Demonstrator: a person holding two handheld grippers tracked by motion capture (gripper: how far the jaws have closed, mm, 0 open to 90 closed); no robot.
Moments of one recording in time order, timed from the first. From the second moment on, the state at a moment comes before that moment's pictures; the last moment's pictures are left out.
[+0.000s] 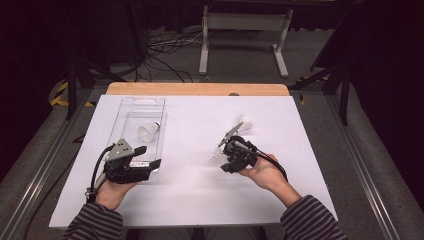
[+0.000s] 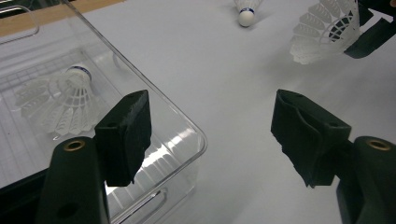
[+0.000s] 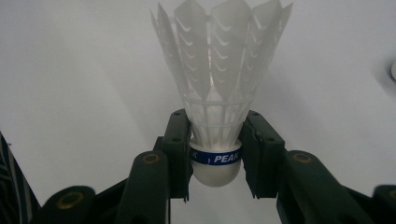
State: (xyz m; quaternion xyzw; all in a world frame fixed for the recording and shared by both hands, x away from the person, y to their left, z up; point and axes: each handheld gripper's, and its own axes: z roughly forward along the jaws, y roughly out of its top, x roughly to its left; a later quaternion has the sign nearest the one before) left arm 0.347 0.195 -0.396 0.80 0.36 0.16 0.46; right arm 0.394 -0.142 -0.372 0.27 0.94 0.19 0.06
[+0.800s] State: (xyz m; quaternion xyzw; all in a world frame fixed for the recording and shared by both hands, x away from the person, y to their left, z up) left arm 0.355 0.170 -0.392 0.82 0.33 0.13 0.44; right arm 0.396 -0.127 -0.370 0.25 0.95 0.19 0.05
